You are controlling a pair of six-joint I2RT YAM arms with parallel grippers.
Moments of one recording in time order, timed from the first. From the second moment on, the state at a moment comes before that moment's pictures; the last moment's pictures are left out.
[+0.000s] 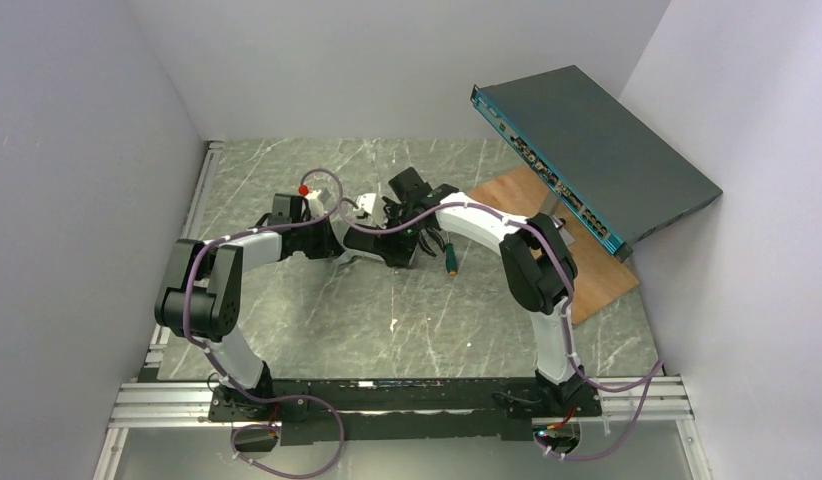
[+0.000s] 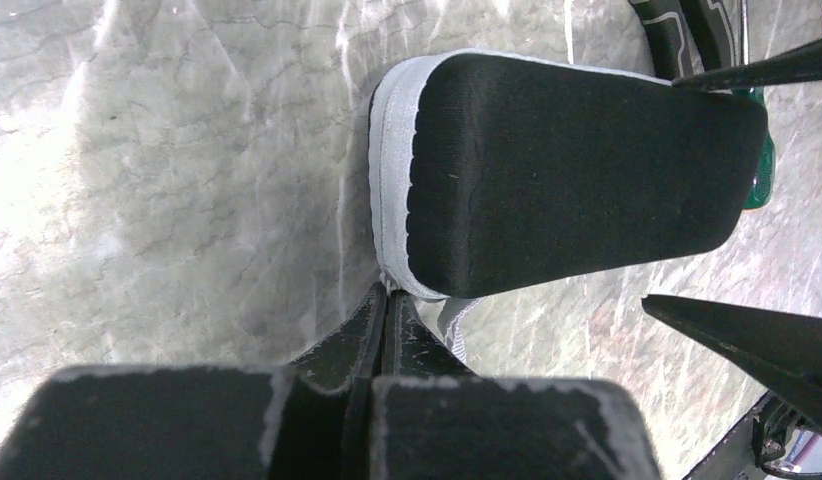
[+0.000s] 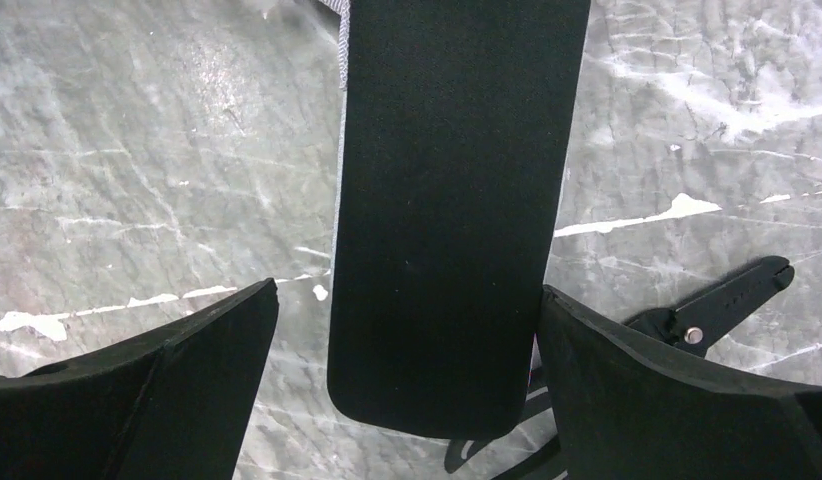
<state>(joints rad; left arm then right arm) -0.16 1.70 0.85 -0.01 0.48 -0.29 0.67 2.07 1.60 -0.57 -0.42 -0.61</state>
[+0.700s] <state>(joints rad) -0.15 1.67 0.86 -0.09 0.48 -0.19 0.67 2.06 1.47 -0.42 -0.31 -0.72</state>
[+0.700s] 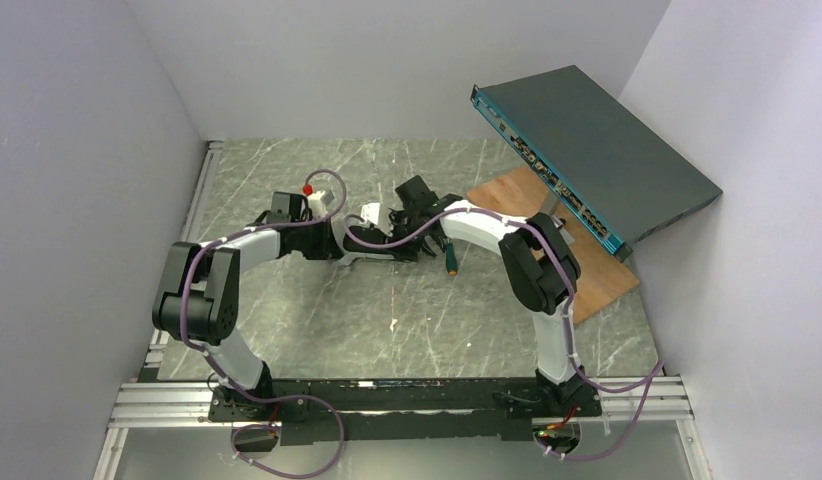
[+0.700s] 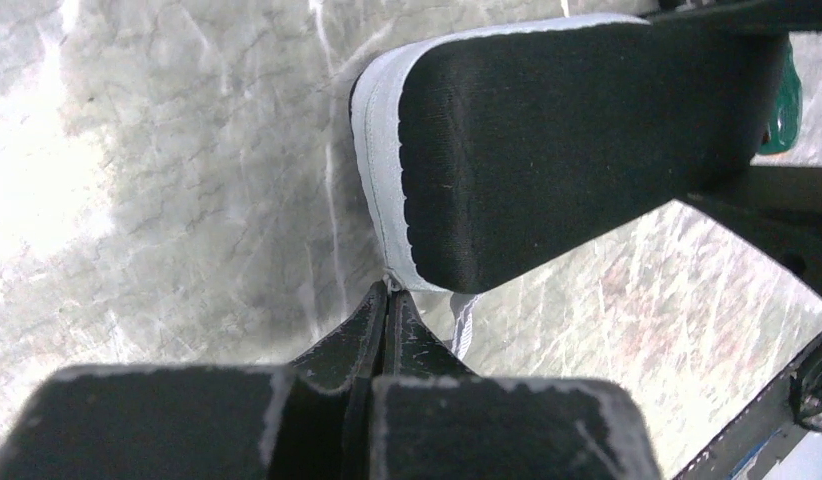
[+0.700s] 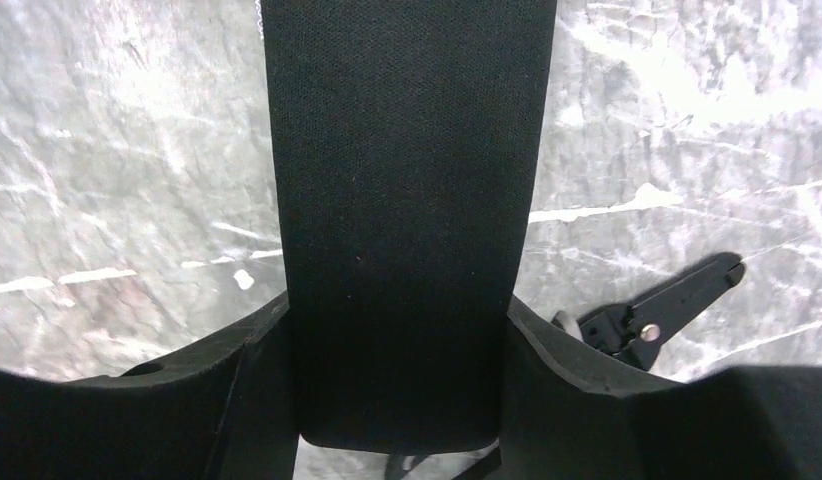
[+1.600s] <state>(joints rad) -0.17 1.91 1.26 -0.58 0.63 0.25 0.59 2.15 1.63 -0.59 -0.45 -1.34</state>
